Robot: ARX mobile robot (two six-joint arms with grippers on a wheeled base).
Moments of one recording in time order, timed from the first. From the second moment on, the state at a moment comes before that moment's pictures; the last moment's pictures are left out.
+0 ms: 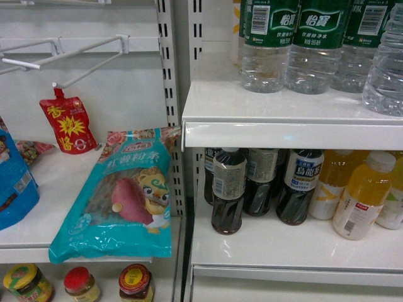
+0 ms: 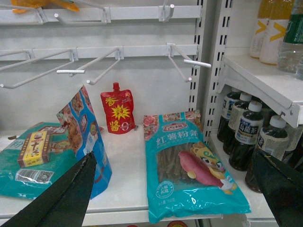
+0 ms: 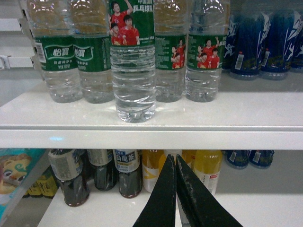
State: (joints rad) left arm 0.00 0.01 0.01 0.00 0.00 0.00; right arm 0.00 0.33 0.11 0.23 0.00 0.00
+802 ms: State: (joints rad) left arm 0.00 0.01 0.01 0.00 0.00 0.00; right arm 0.00 0.00 0.01 0.00 0.00 0.00
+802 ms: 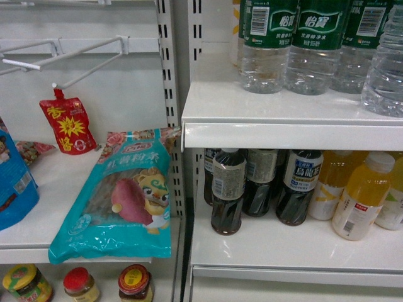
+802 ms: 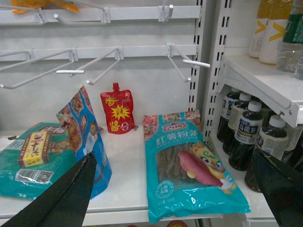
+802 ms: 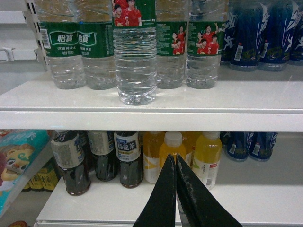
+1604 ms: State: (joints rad) left arm 0.00 0.01 0.01 0.00 0.00 0.00; right arm 0.00 0.00 0.01 0.00 0.00 0.00
